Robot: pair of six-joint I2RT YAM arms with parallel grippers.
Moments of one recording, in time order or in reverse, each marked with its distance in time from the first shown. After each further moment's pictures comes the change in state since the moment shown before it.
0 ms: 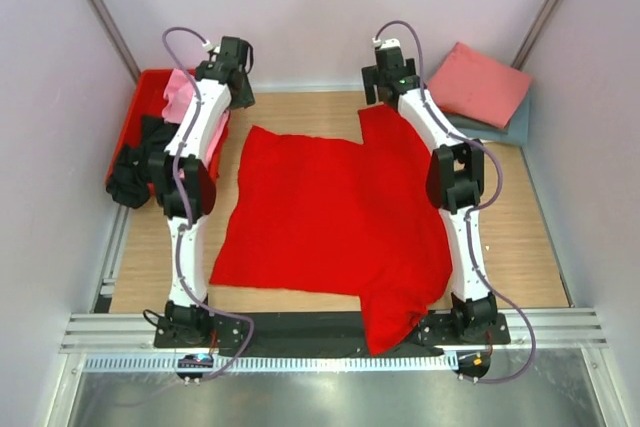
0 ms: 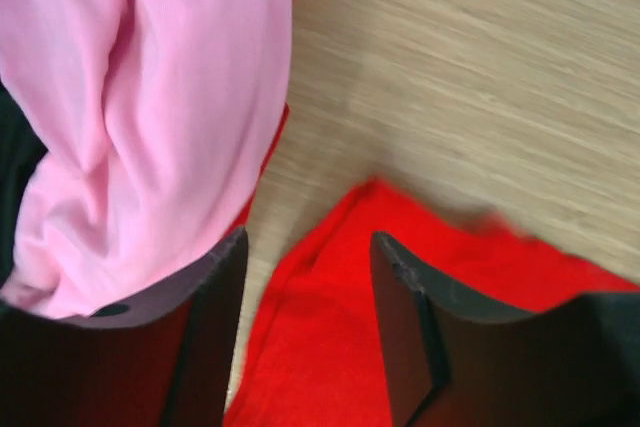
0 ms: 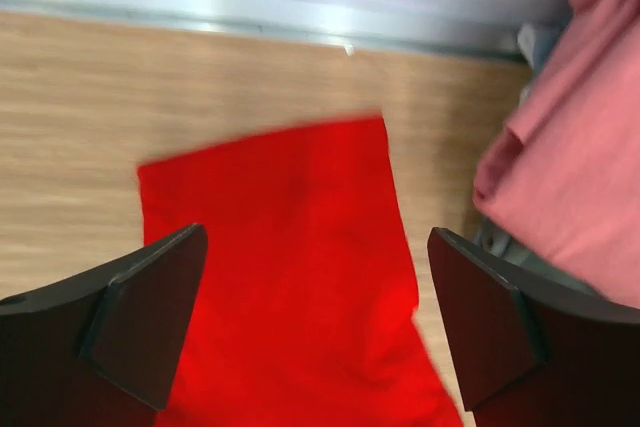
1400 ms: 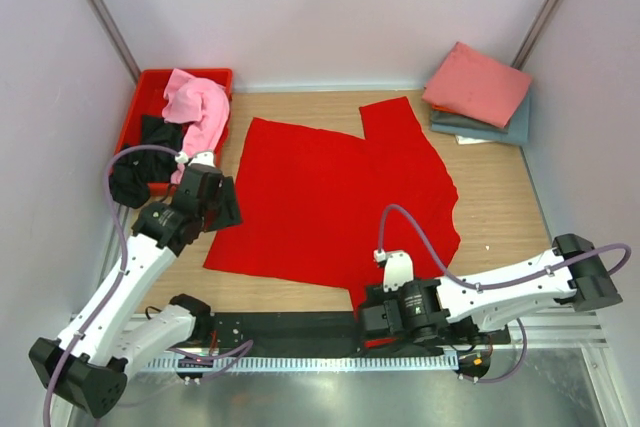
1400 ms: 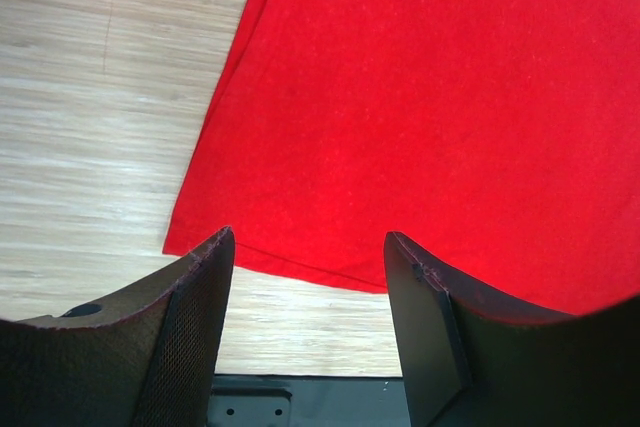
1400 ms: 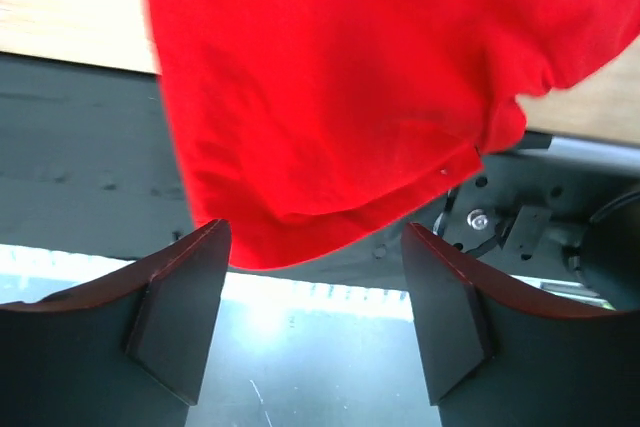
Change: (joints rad) left arm -0.213 -1.305 -1.341 0.052 0.098 -0.105; right arm 1.380 -1.217 -1.464 -0.698 0.049 1.575
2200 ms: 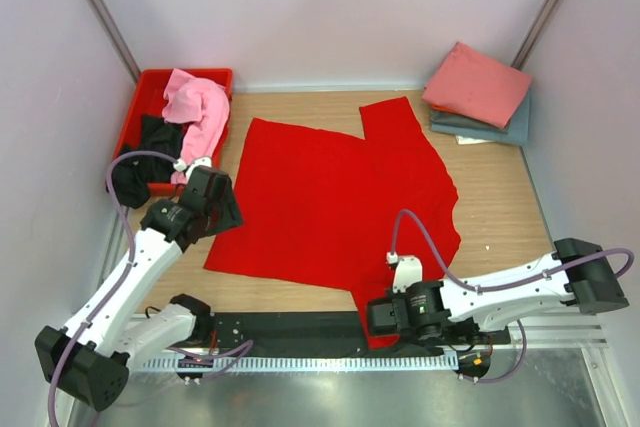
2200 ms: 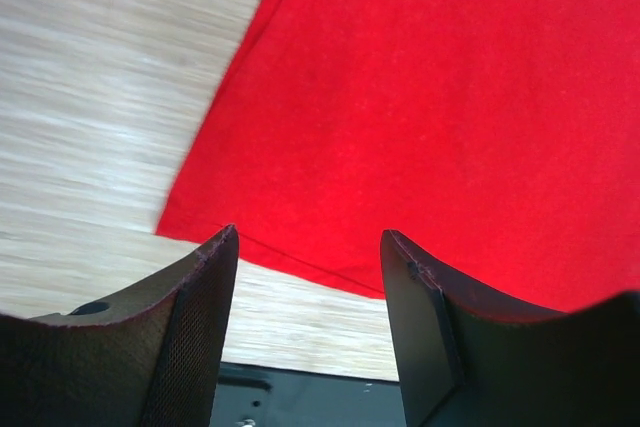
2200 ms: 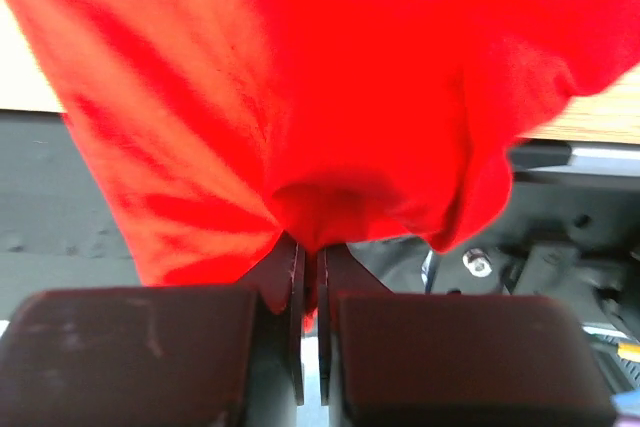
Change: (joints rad) left arm 0.000 0.053 -0.016 -0.019 -0.044 -0.093; right arm -0.038 -0.055 -0.241 0.191 -0.075 0.060
